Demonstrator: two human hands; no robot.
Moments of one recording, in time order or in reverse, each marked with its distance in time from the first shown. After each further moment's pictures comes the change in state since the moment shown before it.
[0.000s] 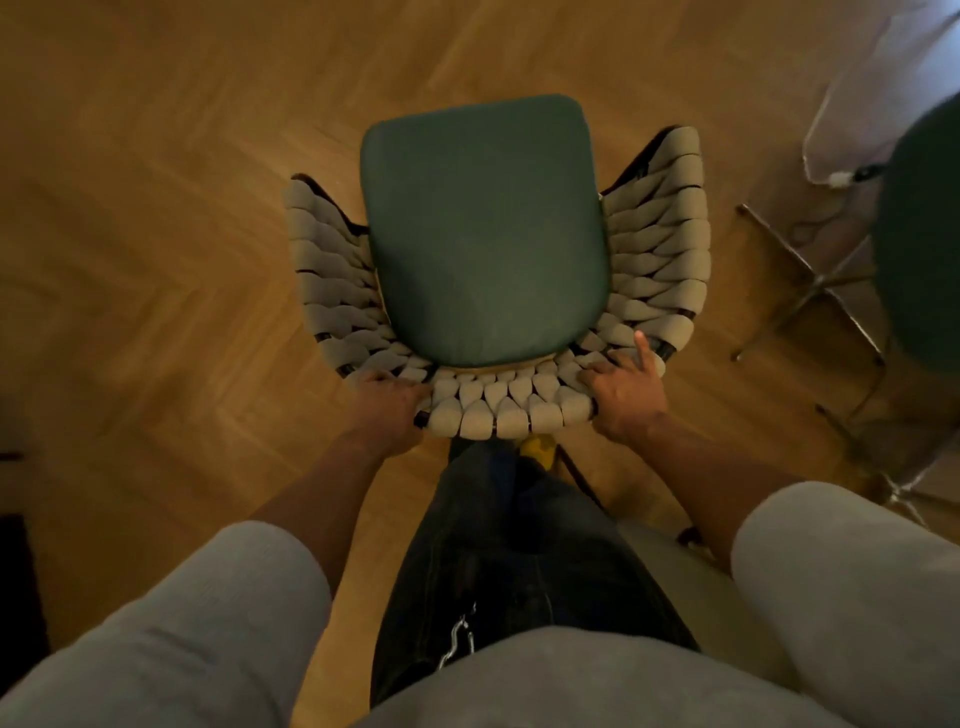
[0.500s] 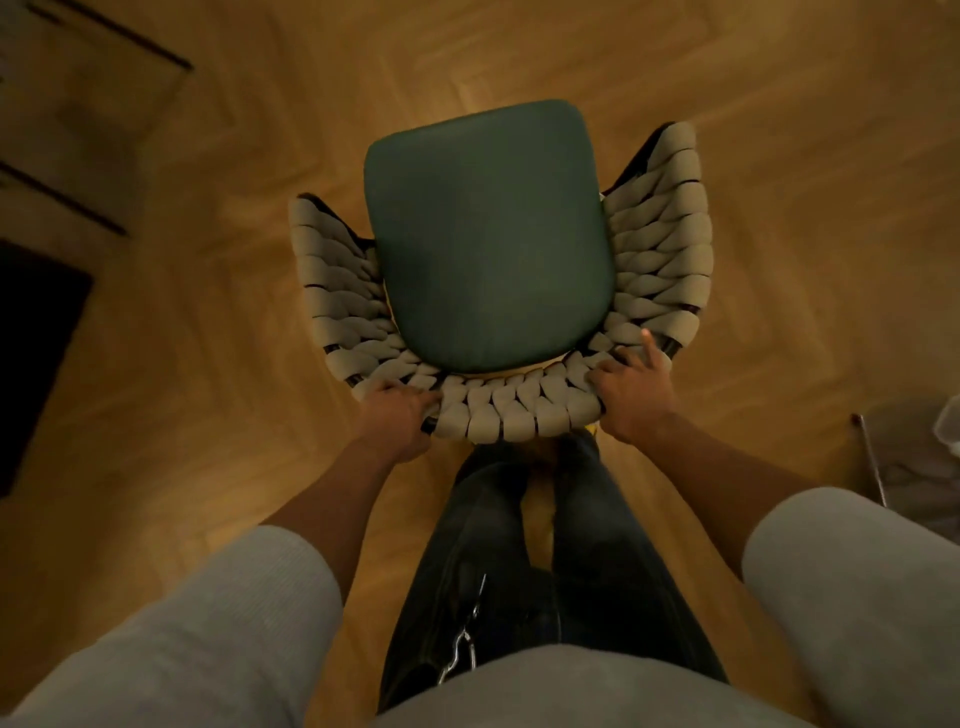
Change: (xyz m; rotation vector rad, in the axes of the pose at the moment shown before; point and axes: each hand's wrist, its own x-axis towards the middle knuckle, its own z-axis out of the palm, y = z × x) left_hand -0.072 -0.068 0.054 -0.458 0.001 -0.444; right_hand 0.121 -0.107 -0.135 -0.397 0.095 -0.470
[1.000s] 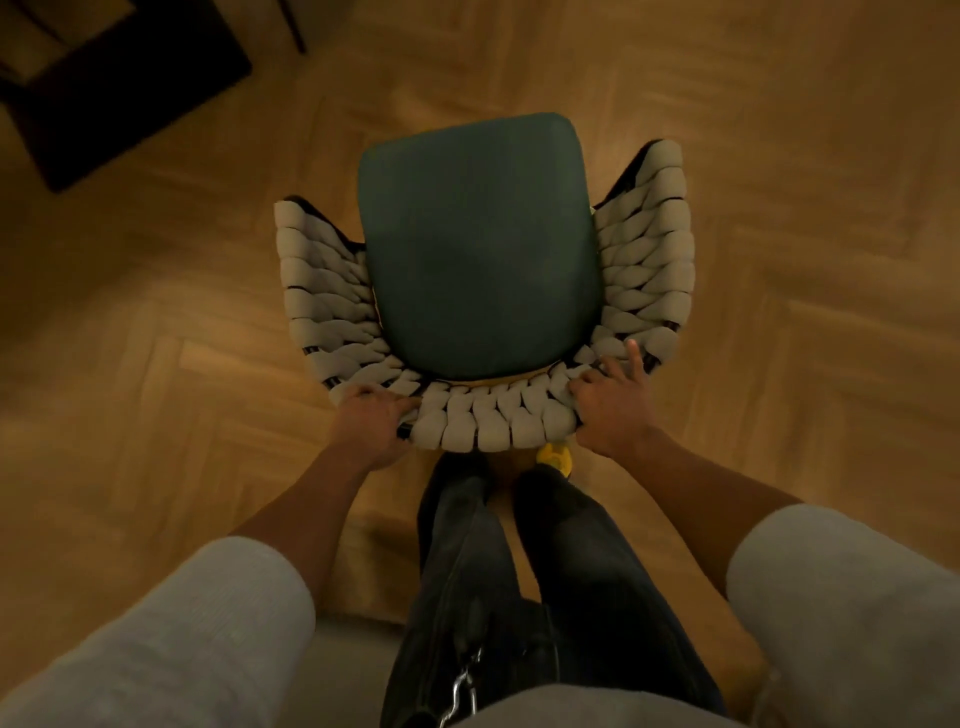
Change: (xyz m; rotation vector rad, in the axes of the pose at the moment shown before) left_hand -0.063 0.020 0.071 -0.414 -0.029 -0.495; right_hand 0.091 -0.046 -0.084 -0.472 0.035 -0.481
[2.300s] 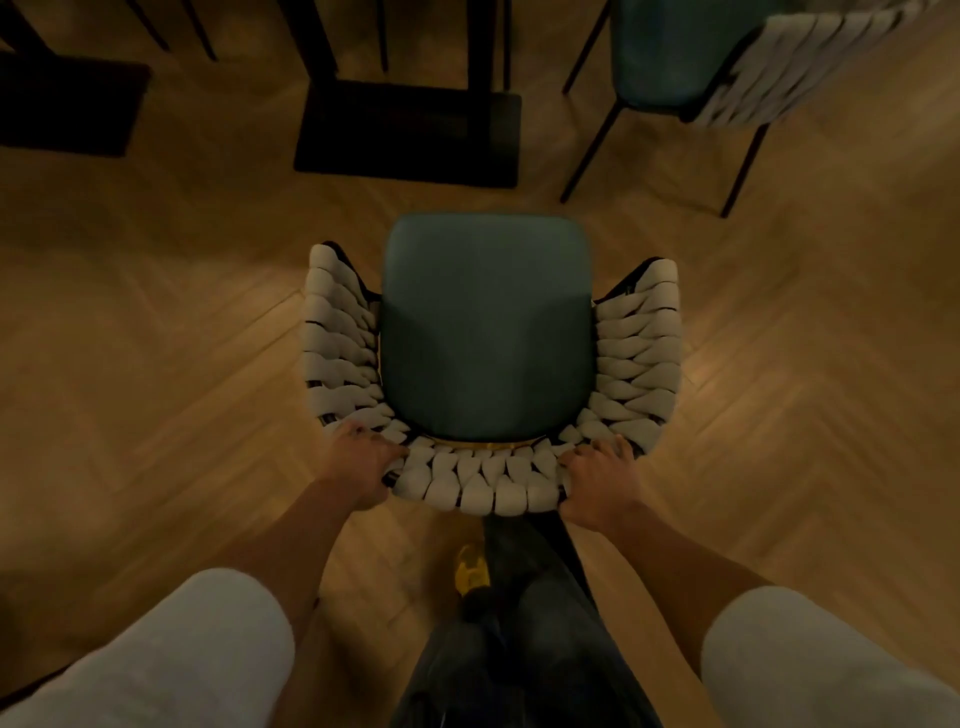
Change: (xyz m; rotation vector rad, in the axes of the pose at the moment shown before) left_hand 0.039 -0.374 -0.014 -0.325 -0.049 -0.314; right_hand 0.311 -0.228 -0.282 -0.204 -0.044 -0.340
